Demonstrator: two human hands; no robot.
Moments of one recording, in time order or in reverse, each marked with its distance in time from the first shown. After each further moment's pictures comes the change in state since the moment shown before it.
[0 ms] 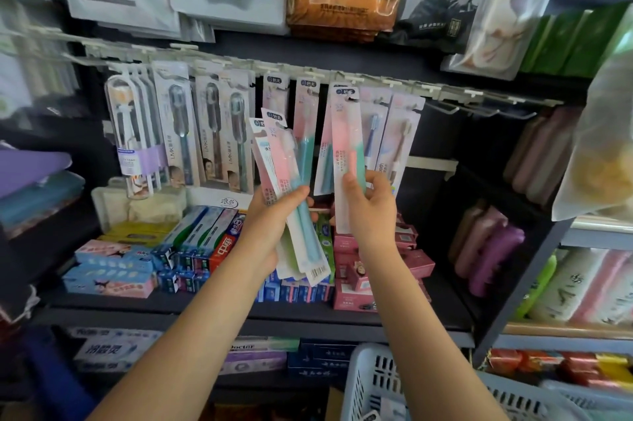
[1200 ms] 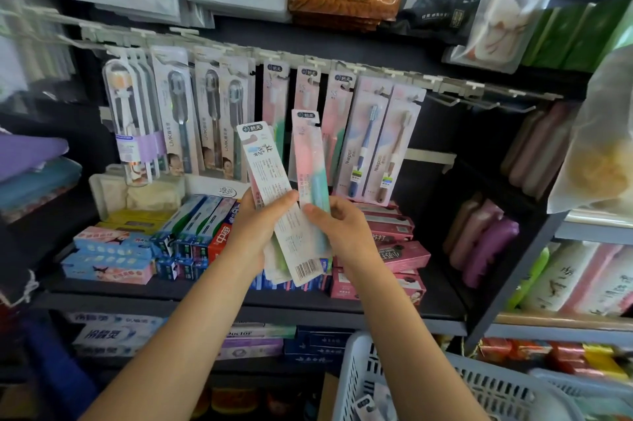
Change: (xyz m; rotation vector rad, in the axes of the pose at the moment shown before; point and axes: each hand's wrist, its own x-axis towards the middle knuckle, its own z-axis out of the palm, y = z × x) left_hand 0.001 -0.018 -0.024 0.024 0.051 -0.056; right_hand -0.034 0.014 0.003 0.042 -0.385 0.285
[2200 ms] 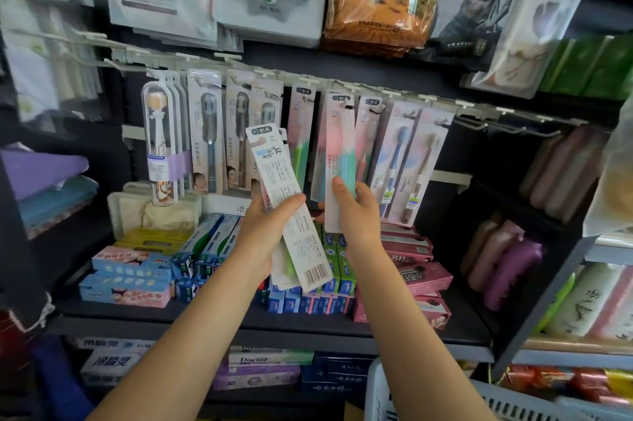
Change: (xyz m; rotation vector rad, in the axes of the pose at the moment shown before) left_hand 0.025 0.024 -0.035 0.061 -0.033 0.065; right_hand 0.040 -0.027 0.050 0.181 0.247 -0.117
